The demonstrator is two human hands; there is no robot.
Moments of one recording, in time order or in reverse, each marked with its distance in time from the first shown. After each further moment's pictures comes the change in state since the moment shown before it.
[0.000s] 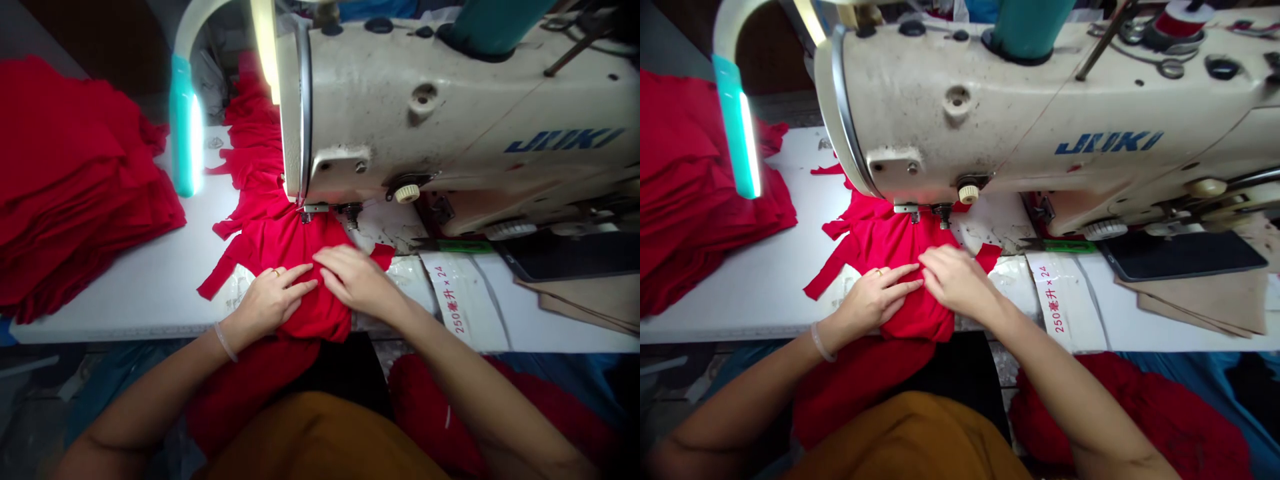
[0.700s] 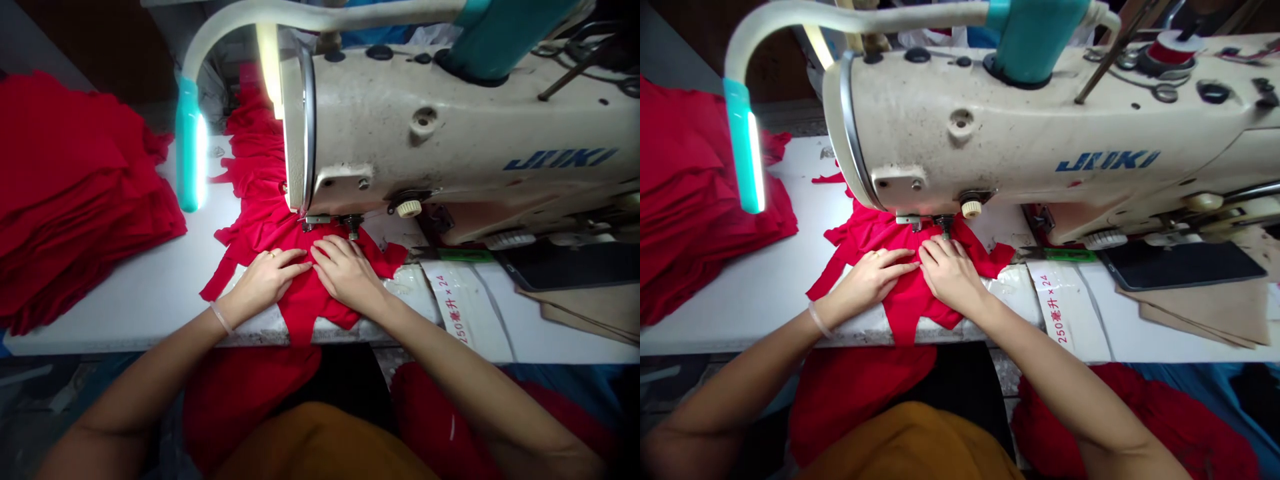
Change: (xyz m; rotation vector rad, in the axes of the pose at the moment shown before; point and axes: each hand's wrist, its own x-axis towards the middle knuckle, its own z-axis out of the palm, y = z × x) left_hand 0.023 -0.040 -0.007 0.034 -0.104 -0.021; right_hand 0.016 0.013 0.030 -0.272 0.031 -0.071
